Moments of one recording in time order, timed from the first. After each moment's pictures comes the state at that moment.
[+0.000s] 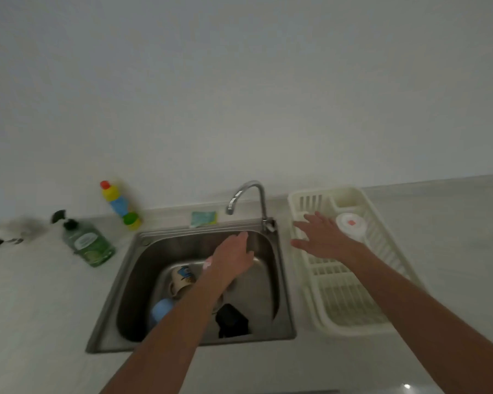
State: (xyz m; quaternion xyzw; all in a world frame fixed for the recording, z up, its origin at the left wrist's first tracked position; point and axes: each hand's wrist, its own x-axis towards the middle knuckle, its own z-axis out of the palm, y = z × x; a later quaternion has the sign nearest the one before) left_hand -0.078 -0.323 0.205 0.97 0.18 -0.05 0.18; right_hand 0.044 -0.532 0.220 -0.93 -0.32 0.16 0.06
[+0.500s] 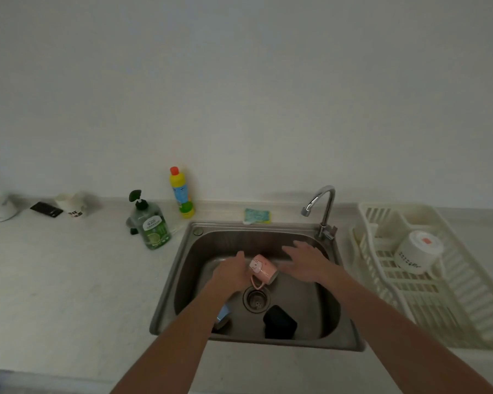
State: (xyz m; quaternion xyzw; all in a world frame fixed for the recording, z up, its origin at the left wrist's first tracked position) left_hand -0.190 -0.156 0.165 0.94 0.25 -0.12 0.20; right_hand -0.070 -0.327 0.191 -0.91 -0.35 0.21 0.02
